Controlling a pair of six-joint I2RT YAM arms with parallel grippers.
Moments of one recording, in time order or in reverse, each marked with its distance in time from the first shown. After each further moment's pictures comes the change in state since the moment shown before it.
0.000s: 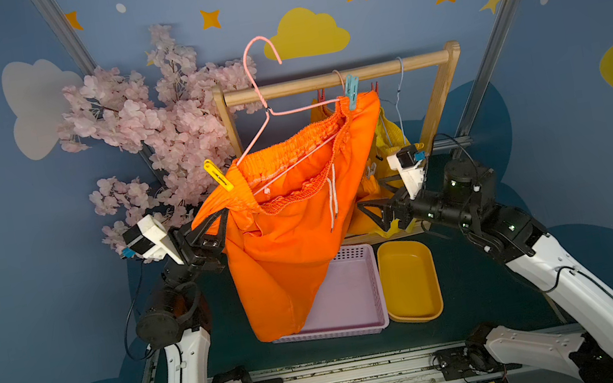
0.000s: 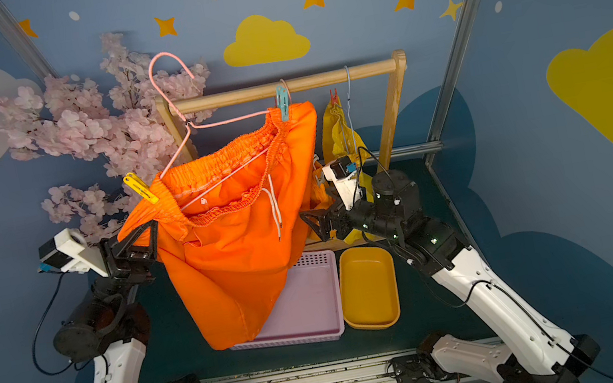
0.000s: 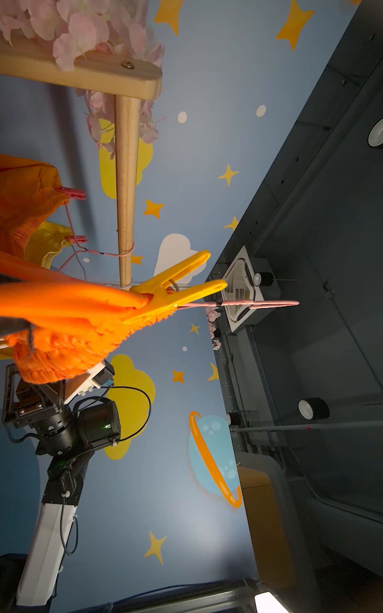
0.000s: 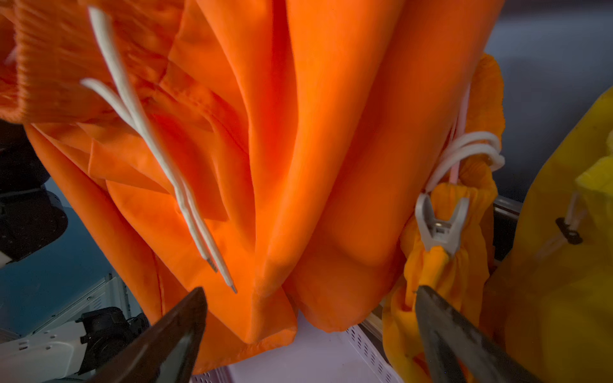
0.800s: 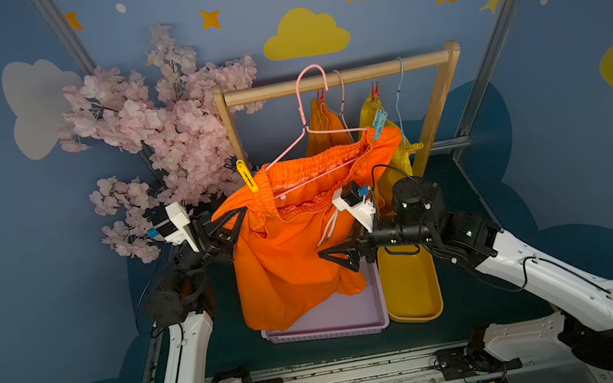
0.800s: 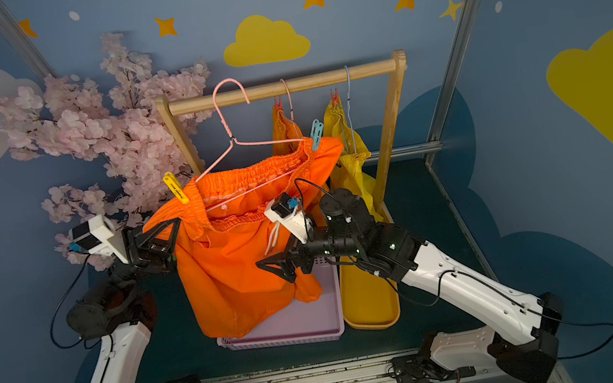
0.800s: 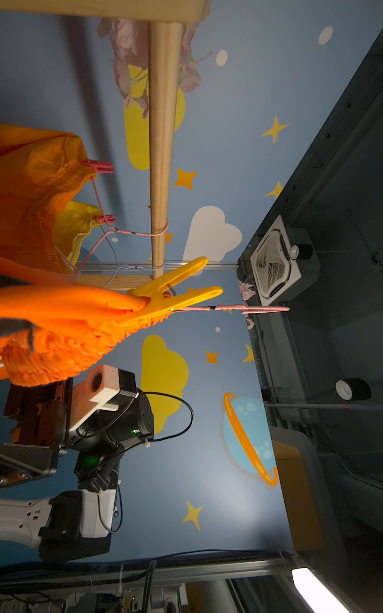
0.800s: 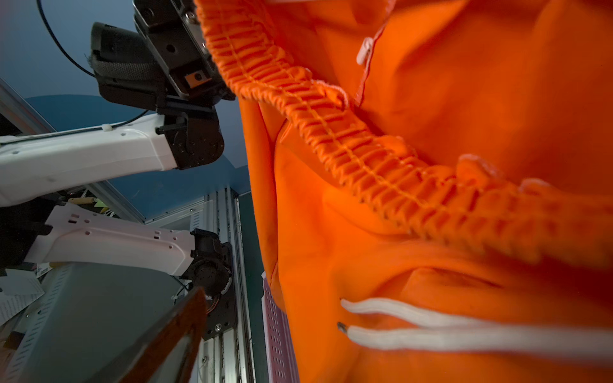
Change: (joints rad) left arm -0.097 0.126 -0.003 0.061 0.125 0.068; right arm 0.309 0.108 -0.020 0.029 -0.088 -0.060
